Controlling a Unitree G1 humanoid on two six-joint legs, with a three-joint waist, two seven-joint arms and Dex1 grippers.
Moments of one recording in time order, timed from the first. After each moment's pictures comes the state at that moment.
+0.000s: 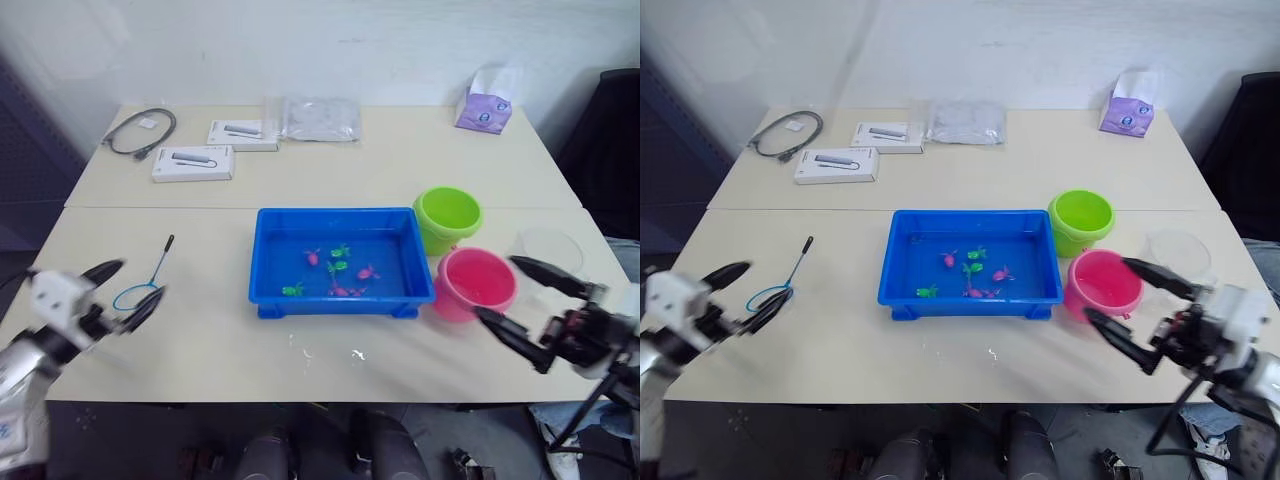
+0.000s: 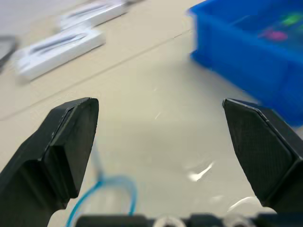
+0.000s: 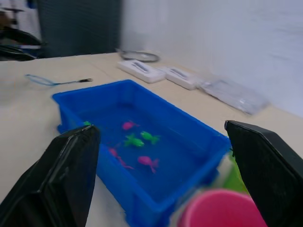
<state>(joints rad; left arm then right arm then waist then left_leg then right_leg) 0.20 0.62 0.62 0.00 -0.39 0.02 -0.72 0.17 -0.59 -0.47 -0.44 0.64 0.06 1.11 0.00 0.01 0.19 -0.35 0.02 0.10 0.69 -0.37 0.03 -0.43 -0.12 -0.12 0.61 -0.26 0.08</state>
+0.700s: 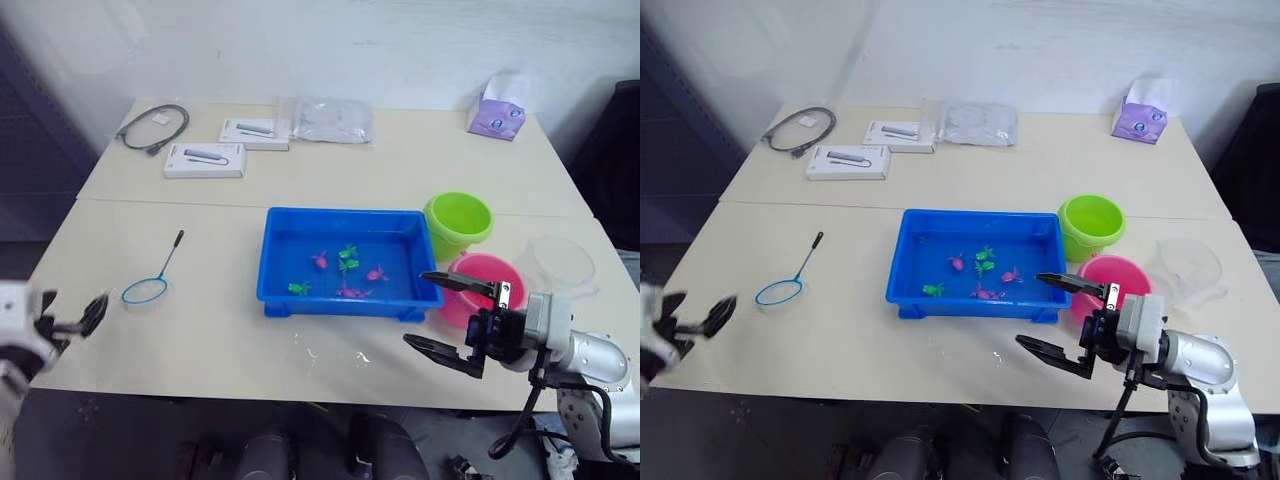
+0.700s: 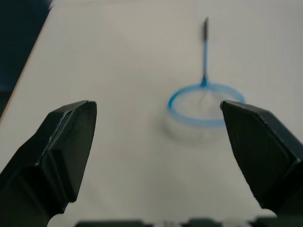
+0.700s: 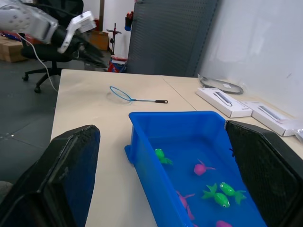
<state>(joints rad) 0.05 0.73 0.60 -0.12 -0.42 0.60 -0.38 0.04 -0.57 -0.18 -0.36 0.57 -0.06 1.17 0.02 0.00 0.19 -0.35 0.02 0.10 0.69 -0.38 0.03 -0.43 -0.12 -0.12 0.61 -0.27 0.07</state>
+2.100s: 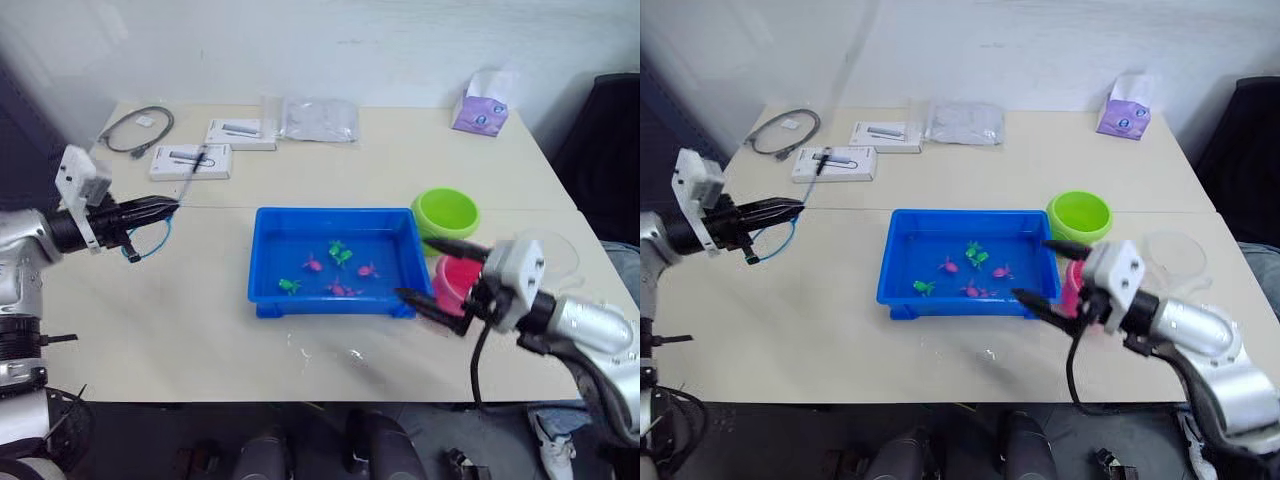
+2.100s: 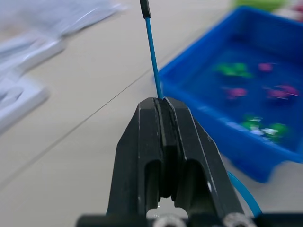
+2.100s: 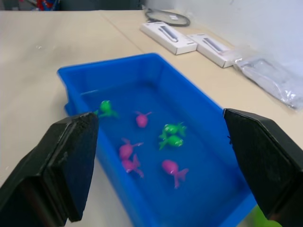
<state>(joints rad) -0.58 0.95 0.18 0.23 -0.42 0.27 -1.29 -0.20 -0.76 -0.14 -0.58 0.68 0.53 0.75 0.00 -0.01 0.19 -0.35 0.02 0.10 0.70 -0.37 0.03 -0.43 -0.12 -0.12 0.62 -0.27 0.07</state>
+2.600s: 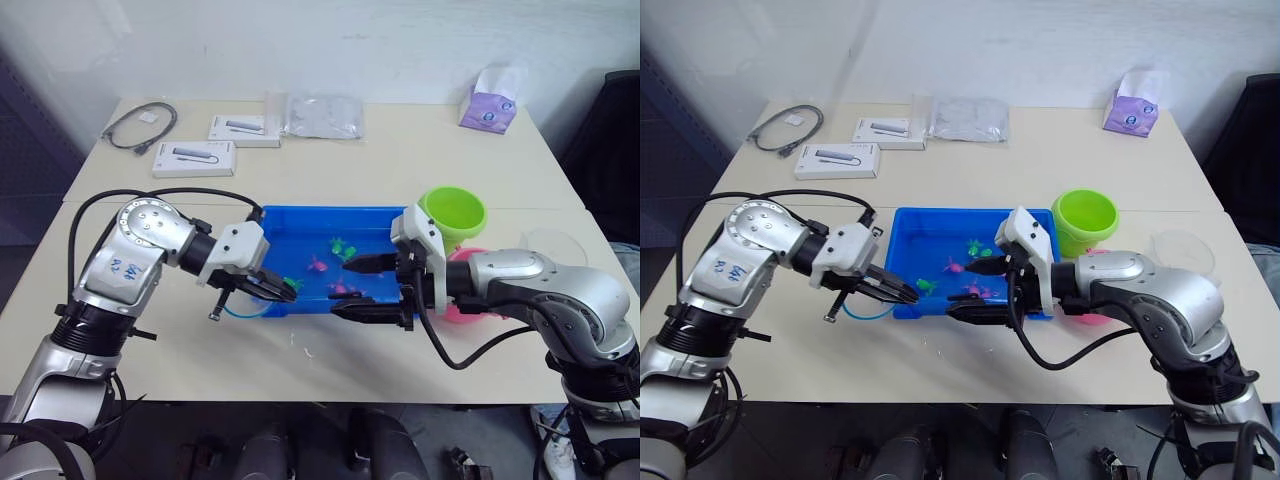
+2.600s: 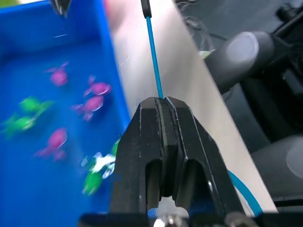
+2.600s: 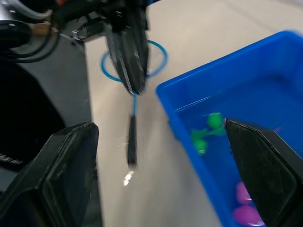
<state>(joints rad) -0.71 0.76 -0.24 -0.01 -0.30 0.25 -1.47 -0.58 -0.69 0.12 -0.46 0.91 1.05 0.75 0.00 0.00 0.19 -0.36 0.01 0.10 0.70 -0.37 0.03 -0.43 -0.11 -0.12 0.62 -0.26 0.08</state>
